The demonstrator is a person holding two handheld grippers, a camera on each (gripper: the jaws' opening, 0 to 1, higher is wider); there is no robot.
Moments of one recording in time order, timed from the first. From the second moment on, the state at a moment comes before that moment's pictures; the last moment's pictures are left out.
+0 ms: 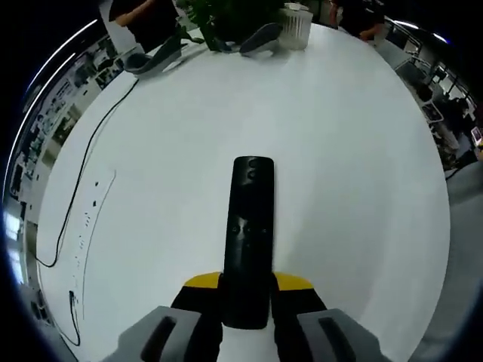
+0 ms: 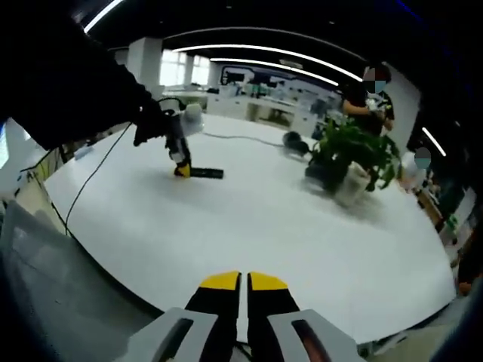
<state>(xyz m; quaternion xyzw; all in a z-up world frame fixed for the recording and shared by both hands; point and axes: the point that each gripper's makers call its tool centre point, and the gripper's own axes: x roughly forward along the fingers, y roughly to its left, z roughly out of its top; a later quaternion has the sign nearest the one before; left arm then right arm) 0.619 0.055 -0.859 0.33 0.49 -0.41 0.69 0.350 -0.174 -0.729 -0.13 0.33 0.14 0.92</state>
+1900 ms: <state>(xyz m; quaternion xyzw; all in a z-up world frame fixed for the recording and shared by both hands) 0.474 0.030 -0.866 0.31 0.50 -0.40 0.70 0.349 -0.163 -0.715 -0.08 0.30 0.16 0.94</state>
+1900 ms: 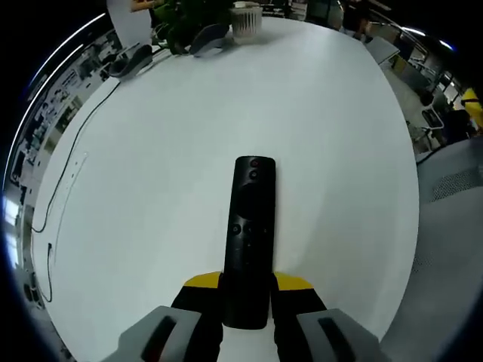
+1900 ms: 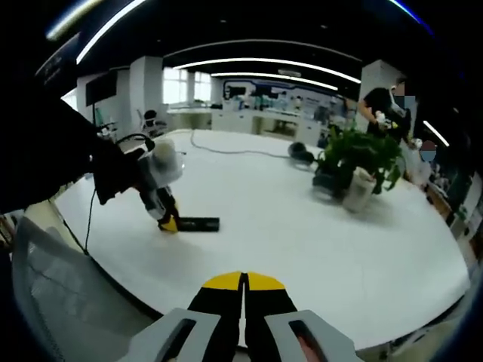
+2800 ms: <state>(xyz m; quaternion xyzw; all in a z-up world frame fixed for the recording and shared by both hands) 0.429 0.021 -0.866 0.31 0.49 -0.43 0.70 0.349 -0.170 -0.717 -0.06 0.31 0.14 0.94</state>
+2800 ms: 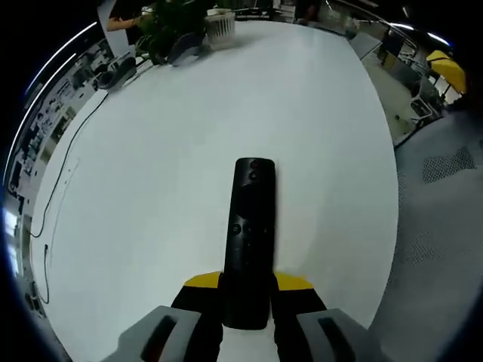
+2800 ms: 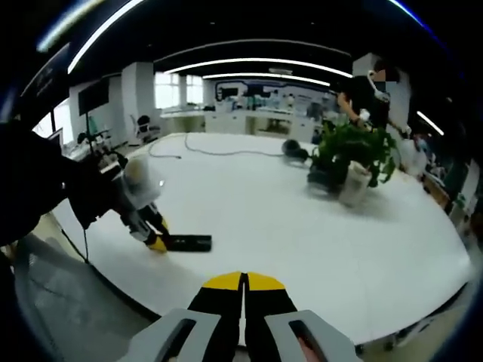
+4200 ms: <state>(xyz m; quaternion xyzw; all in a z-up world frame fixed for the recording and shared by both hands) 0.330 -0.005 -0.865 0.29 0.45 -0.45 0.71 0.406 -0.054 -0.728 0.00 0.43 0.36 0.83</state>
